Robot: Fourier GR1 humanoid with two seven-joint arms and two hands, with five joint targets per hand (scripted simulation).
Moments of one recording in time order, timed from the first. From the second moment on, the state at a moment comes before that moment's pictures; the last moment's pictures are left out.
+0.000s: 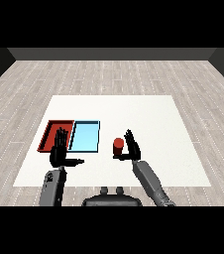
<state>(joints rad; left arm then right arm) 0.03 0.04 0.05 -1.63 0.13 -0.11 -0.47 -0.24 0.00 0.33 -1.11 -0.40 -0.14 -0.46</state>
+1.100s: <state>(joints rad) -0.01 0.05 0.08 -1.62 0.14 -0.10 -0.44 -0.35 0.00 0.39 -0.95 -0.51 -0.19 -0.50</state>
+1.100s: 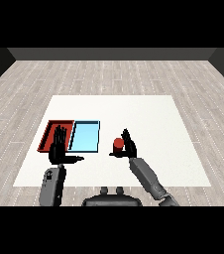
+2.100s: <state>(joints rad) 0.01 0.05 0.08 -1.64 0.15 -0.12 -0.45 -0.53 0.00 0.52 -0.74 -0.69 -0.27 -0.54</state>
